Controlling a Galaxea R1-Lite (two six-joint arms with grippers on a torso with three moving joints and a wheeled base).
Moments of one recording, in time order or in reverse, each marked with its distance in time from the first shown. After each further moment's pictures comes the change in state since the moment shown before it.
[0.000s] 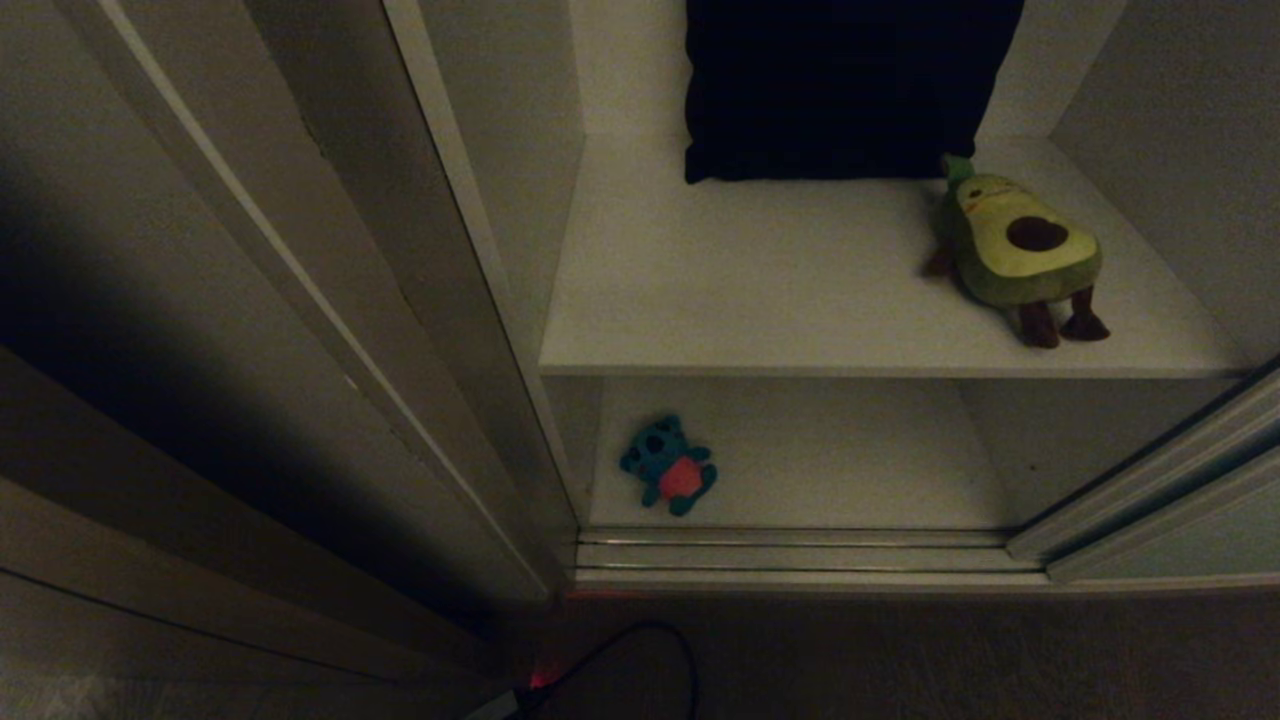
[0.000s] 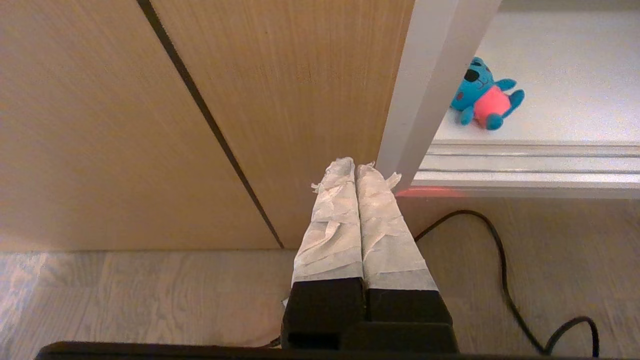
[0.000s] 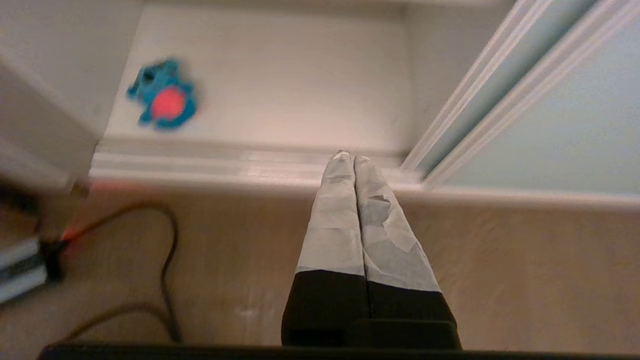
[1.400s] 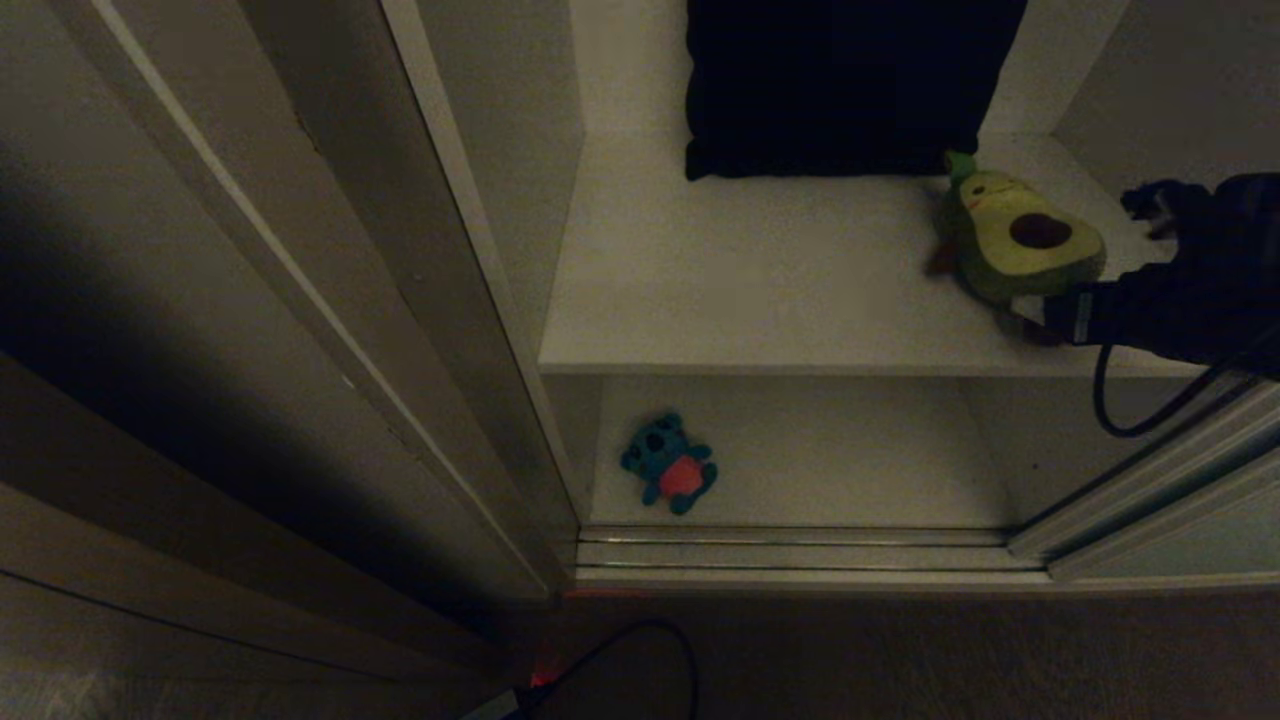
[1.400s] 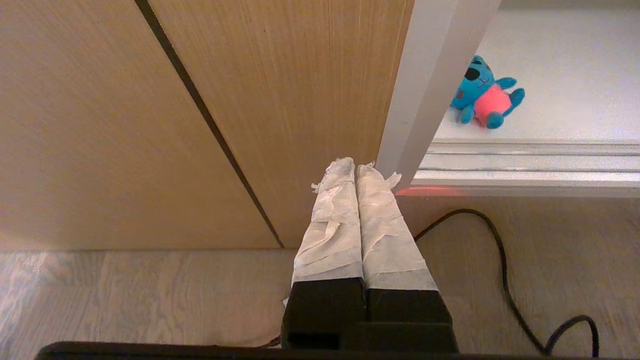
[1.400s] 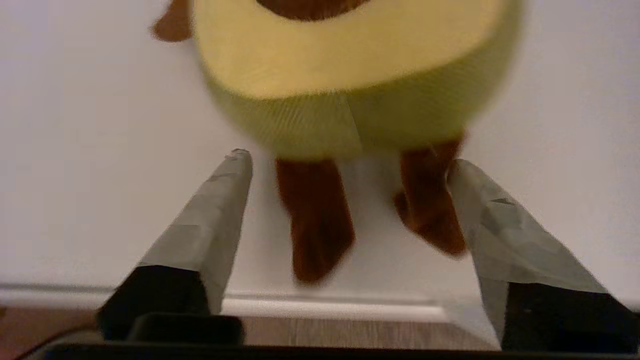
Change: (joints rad) left arm 0.000 0.000 0.000 0.000 0.000 0.000; right arm -0.081 1.461 -0.743 -0.581 0.087 -0.025
